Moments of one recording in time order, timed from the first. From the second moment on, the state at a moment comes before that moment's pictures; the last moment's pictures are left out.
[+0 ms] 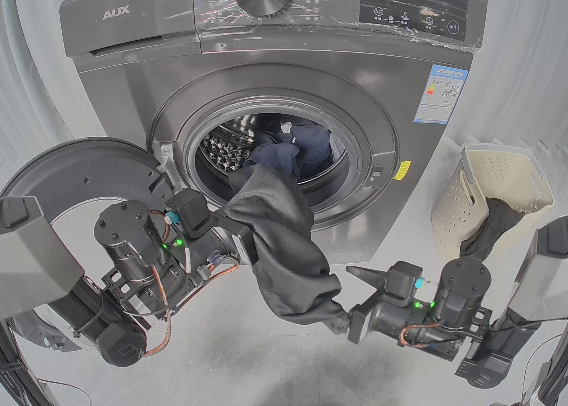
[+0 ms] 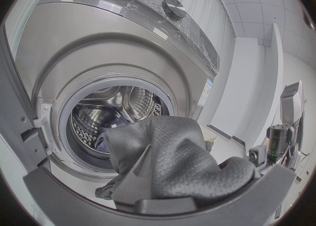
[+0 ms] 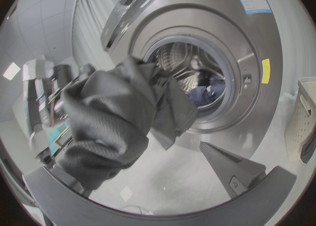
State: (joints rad) left arm -0.61 1.93 -0.54 -1.55 -0.03 -0.13; right arm 0.79 2.02 -0.34 -1.55 0.00 0.19
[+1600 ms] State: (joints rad) left arm -0.53 1.85 -0.31 -1.55 -0.10 -0.15; right arm 0.57 1.85 -0.12 -1.55 0.20 0.18
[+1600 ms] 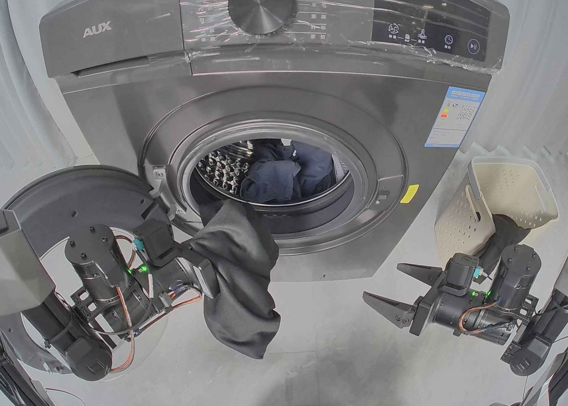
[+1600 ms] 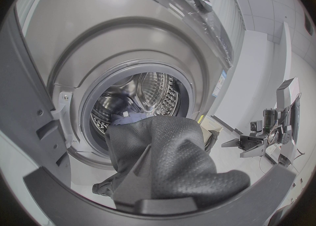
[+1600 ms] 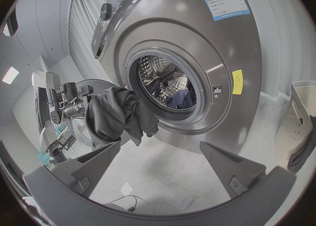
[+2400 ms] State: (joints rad) left arm -0.65 1.85 -0.26 -1.55 -0.01 -0.15; right arm 0.66 1.82 -0.06 -1.55 0.19 0.14
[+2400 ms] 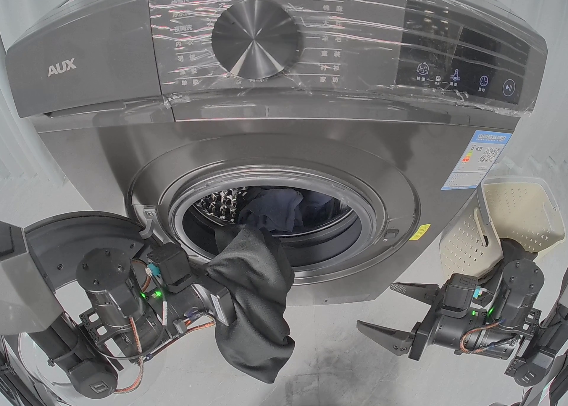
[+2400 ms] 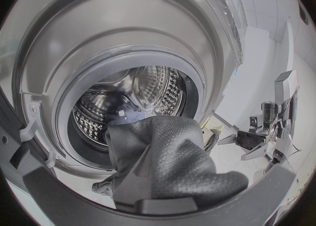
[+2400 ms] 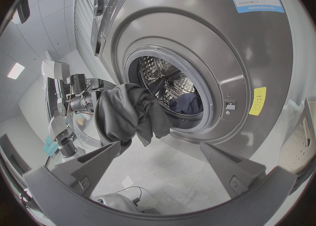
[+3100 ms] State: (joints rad) left arm -0.69 2.08 -0.50 -1.55 -0.07 -0.08; right arm 0.68 1.78 -0.05 -1.55 0.19 0.11
